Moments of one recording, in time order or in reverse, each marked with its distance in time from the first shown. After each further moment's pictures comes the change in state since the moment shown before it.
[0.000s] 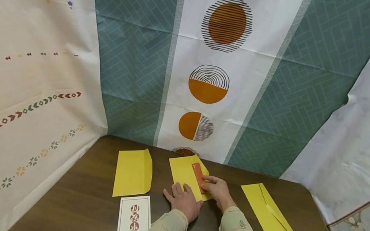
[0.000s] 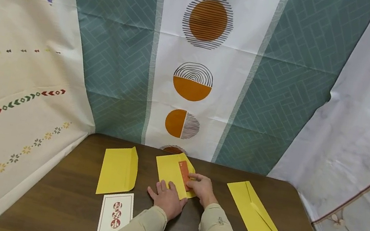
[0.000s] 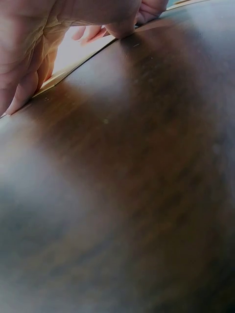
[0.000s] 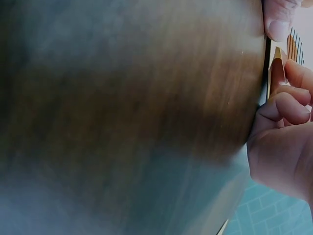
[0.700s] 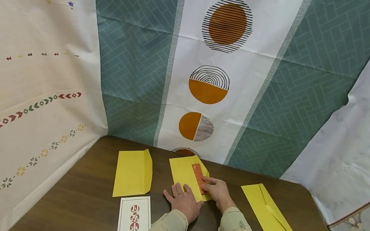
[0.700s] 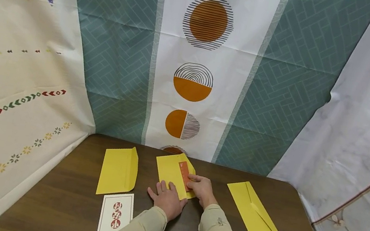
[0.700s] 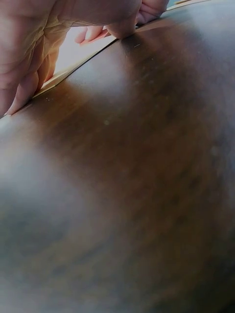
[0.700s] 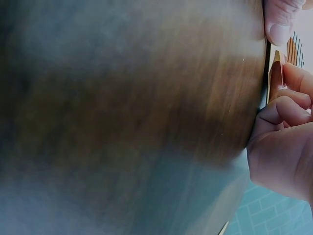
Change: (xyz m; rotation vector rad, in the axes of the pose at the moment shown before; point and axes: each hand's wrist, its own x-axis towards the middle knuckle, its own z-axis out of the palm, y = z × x) left_hand -0.001 0.000 0.001 0.003 0.004 0.003; right_hand 0.002 0.001 0.002 -0.028 -0.002 -0.010
